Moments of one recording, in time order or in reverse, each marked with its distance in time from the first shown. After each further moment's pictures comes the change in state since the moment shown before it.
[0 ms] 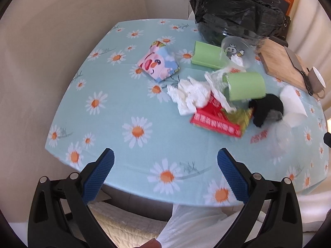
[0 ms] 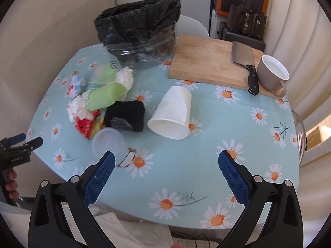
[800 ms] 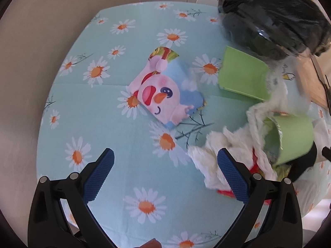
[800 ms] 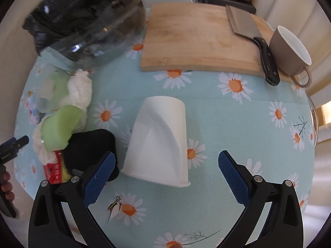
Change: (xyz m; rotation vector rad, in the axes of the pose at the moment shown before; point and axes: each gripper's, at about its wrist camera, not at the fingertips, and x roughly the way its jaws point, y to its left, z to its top) left arm 0.116 0.024 0.113 0.041 0.152 -0.032; right arm 0.113 -0.008 0.063 0.161 0.216 -0.091
